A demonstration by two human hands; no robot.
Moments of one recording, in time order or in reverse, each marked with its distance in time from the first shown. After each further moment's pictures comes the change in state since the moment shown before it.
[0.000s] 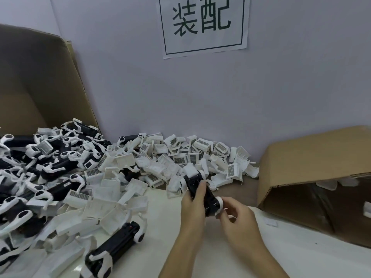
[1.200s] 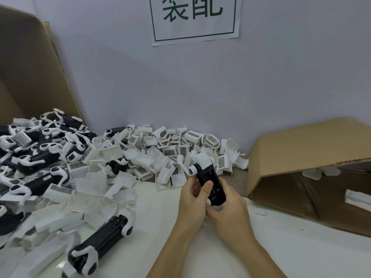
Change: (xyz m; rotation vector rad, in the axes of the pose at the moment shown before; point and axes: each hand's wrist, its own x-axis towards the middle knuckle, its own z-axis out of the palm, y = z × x) left_hand 0.001 -0.018 0.006 0.103 -0.299 0.322; right_hand 0.001 0.003 0.000 -0.159 0.065 -0.085
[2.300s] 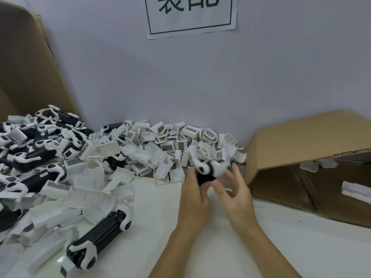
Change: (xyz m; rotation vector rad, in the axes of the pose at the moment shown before) left_hand -0.006 0.002 0.004 0.456 0.034 0.342; right_hand 0.007 0.003 -0.009 0.497 0.076 0.102
